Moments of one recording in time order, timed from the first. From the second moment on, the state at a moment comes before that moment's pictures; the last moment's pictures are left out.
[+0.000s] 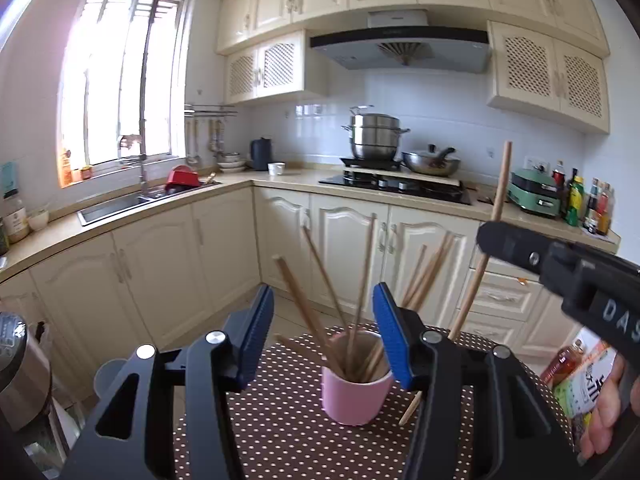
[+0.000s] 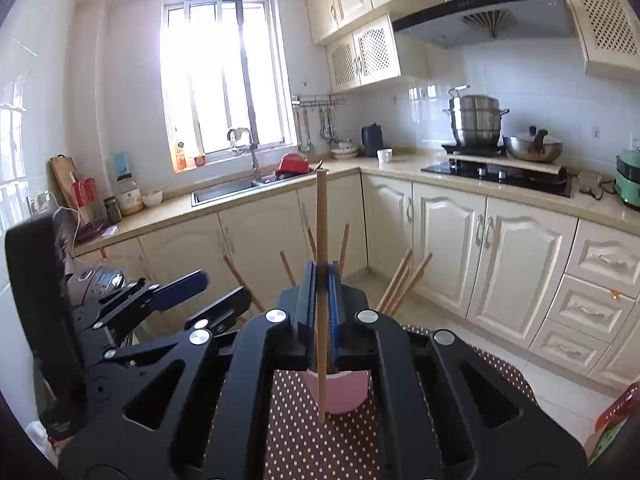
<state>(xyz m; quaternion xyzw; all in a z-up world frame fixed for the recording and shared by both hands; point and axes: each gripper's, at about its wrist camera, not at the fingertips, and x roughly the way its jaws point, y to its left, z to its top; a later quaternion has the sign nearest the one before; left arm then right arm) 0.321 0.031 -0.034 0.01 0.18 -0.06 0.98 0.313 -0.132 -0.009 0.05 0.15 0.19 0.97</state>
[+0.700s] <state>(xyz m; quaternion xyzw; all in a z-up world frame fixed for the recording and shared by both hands) 0.329 0.083 -0.040 -0.02 0.18 -0.02 0.98 0.342 -0.110 -0.019 0.03 0.11 0.14 0.98</state>
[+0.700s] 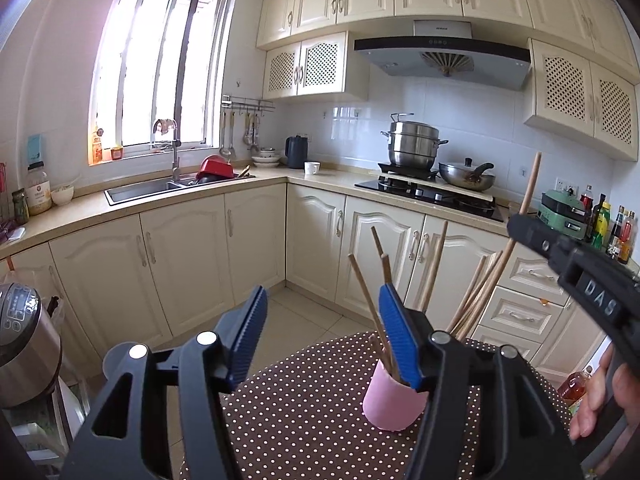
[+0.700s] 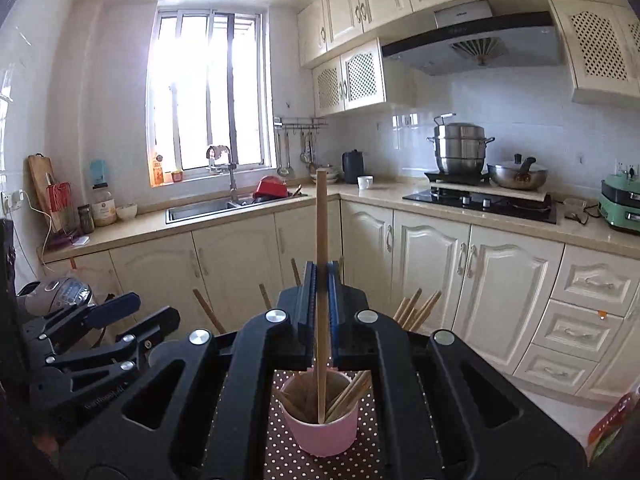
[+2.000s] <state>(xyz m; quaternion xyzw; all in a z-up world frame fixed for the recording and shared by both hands) 0.304 0.076 -0.045 -0.01 0.19 -0.02 0.98 0.323 -0.121 -0.069 0.05 0.19 0.15 0.97</state>
